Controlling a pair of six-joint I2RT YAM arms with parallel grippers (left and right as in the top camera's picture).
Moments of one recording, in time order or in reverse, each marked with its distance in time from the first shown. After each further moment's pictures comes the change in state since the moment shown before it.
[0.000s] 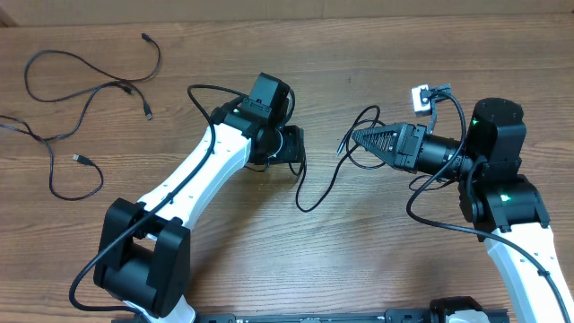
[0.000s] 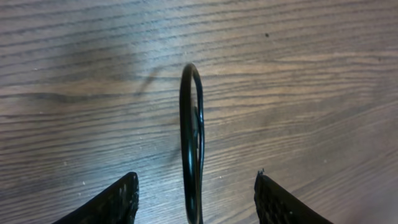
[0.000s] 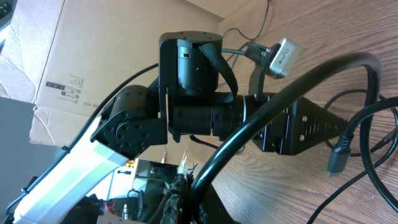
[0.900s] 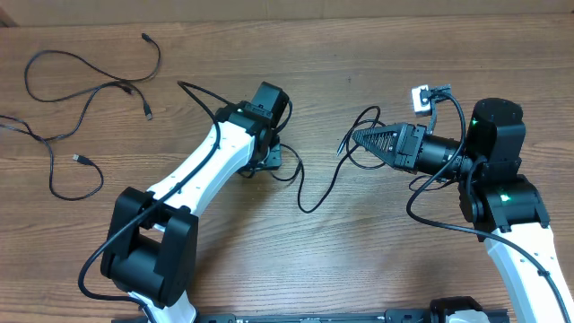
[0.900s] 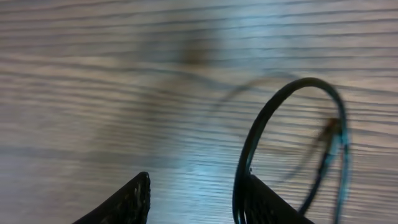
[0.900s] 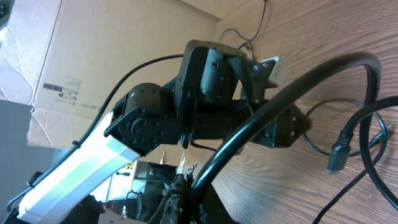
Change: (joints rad) left arm 0.011 0.050 -0.006 -0.147 -0.370 -0.065; right arm 0.000 0.000 0.000 -0.009 0.010 -0.003
